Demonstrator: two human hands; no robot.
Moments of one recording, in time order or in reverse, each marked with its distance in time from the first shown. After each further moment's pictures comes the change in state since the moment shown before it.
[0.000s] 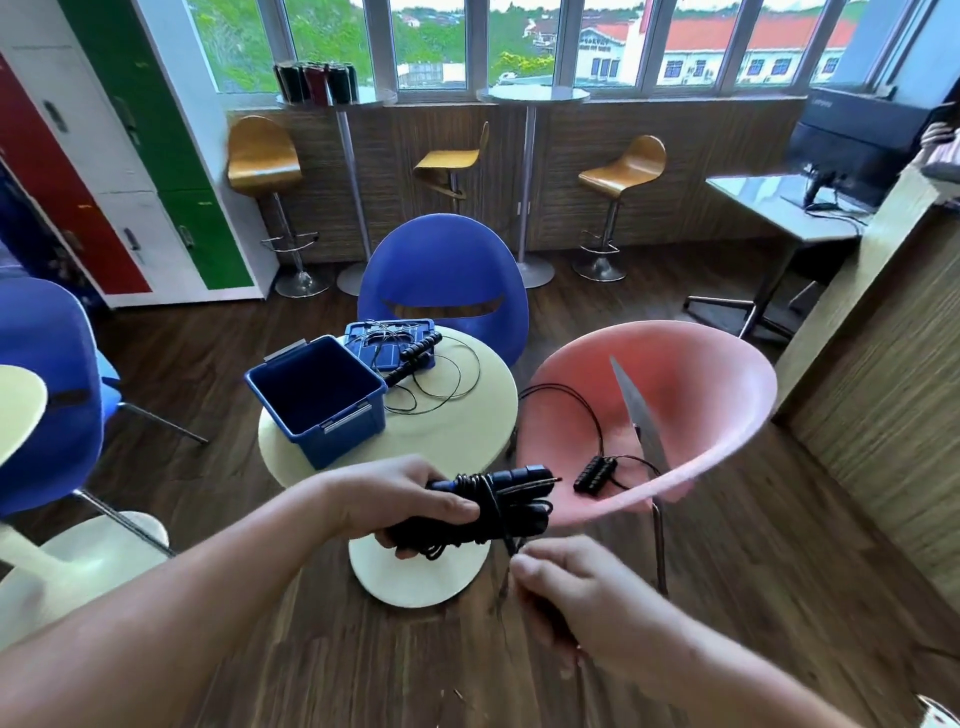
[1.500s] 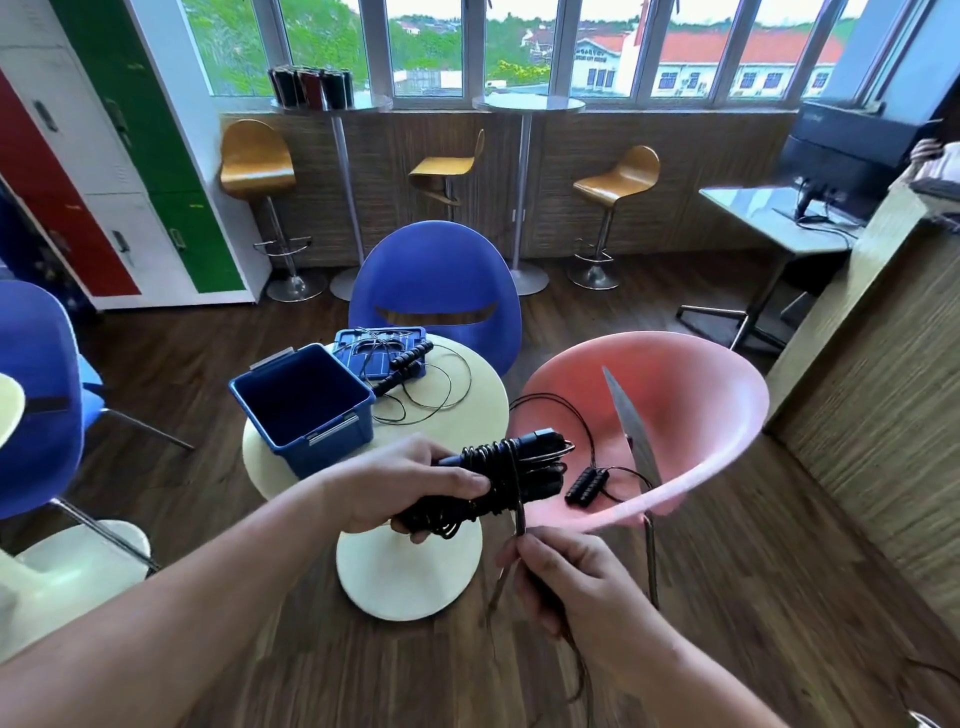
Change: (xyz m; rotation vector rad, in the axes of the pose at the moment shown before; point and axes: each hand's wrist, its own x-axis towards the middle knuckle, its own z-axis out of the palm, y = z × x) left_hand 0.023 0.022 -0.005 -0.146 0.101 0.166; right_hand 0.027 0.029 -0.018 0.299 0.111 -0.178
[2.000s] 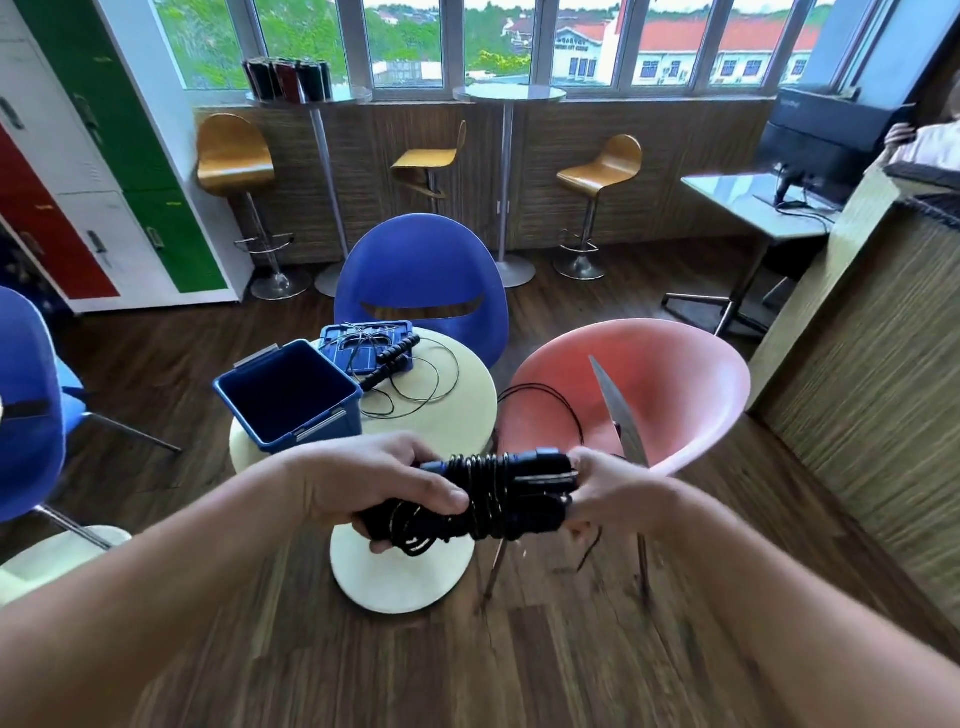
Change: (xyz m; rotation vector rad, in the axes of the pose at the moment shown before) left_hand -0.025 0.025 -0.004 0.079 -0.227 -0.013; right_hand 0.051 -0.048 -0.066 -0.516 -0.369 0.177
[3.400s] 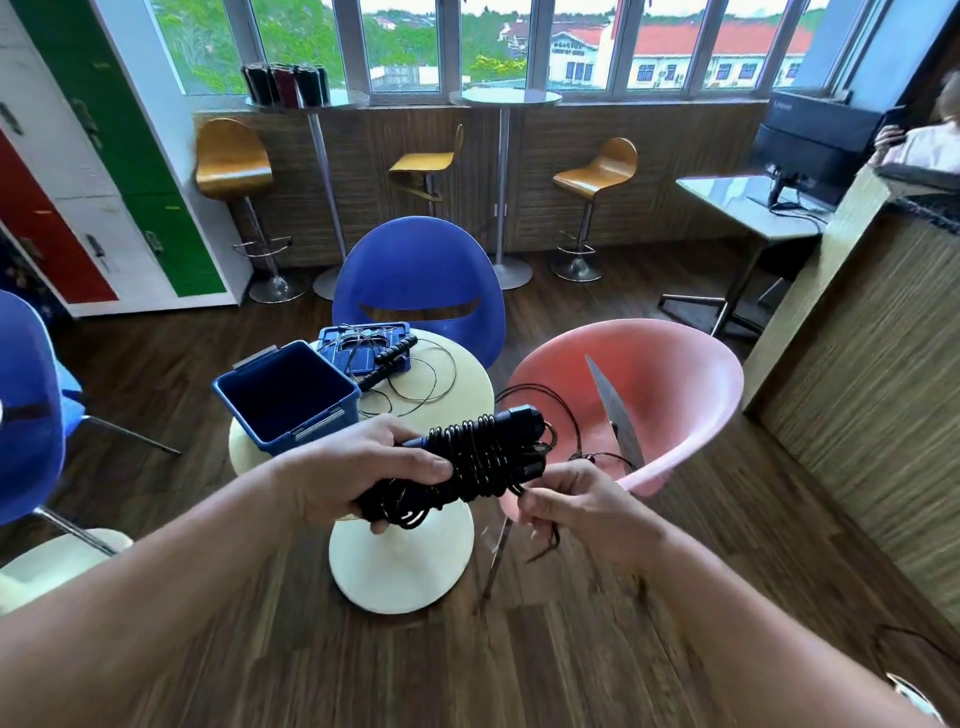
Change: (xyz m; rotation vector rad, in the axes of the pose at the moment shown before) left_hand -0.005 -0.005 0.008 -0.209 0.165 0.120; right_hand 0.003 0.028 0.034 0.393 0.203 -0.236
